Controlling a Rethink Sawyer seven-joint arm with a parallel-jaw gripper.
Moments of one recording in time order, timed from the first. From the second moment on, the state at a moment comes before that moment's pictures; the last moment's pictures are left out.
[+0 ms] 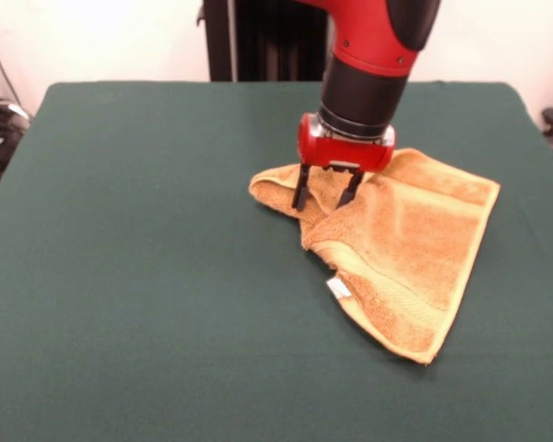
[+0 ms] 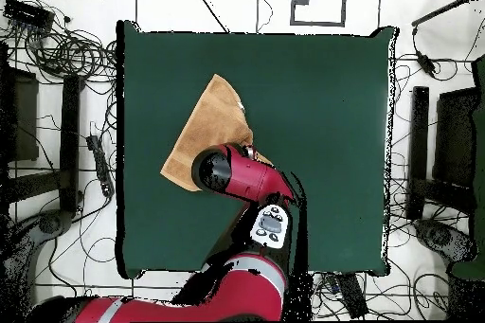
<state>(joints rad) 0.11 -0.35 -0.28 1.63 0.28 0.22 1.40</state>
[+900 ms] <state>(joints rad) 0.11 -0.35 -0.28 1.63 0.28 0.22 1.40</state>
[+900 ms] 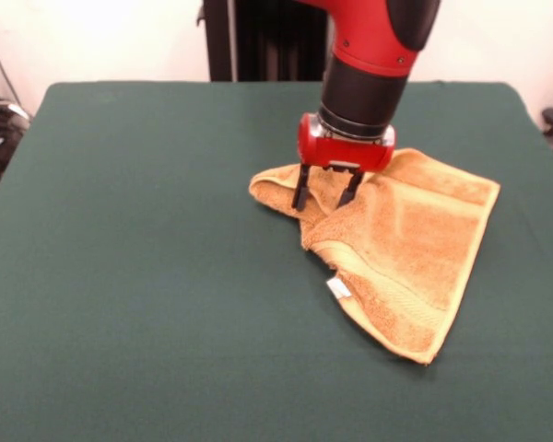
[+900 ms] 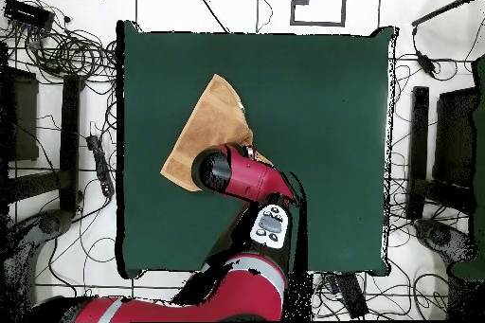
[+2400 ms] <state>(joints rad) 0.11 -0.35 -0.28 1.63 0.28 0.22 1.40</state>
